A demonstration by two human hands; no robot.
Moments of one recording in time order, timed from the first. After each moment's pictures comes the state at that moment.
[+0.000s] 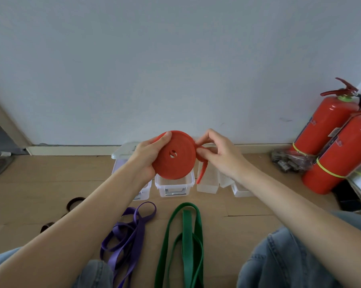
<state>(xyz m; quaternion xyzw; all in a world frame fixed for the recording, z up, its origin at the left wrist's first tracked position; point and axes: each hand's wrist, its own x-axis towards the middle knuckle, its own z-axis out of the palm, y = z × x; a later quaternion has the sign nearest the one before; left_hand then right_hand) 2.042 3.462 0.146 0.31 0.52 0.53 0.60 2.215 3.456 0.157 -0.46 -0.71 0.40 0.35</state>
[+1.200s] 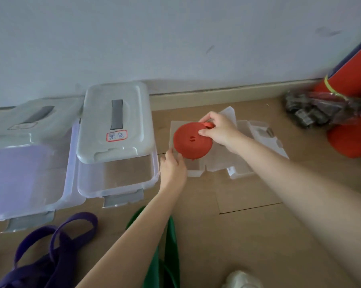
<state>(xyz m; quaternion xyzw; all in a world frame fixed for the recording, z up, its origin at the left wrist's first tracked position) 2.198 3.648 -0.159 0.45 0.72 0.26 0.46 2.334 3.730 -0.137 -0.66 -0.58 0.42 0.23</state>
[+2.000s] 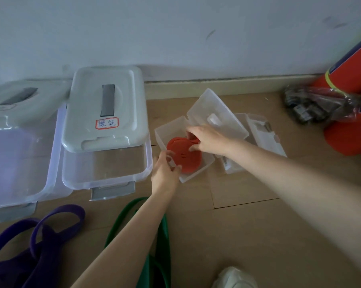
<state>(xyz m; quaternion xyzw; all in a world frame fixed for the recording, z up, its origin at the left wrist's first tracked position) 2.193 3.633 -0.204 0.47 0.71 0.30 0.44 2.329 3.727 -0.173 -0.52 -0.81 0.26 -0.04</state>
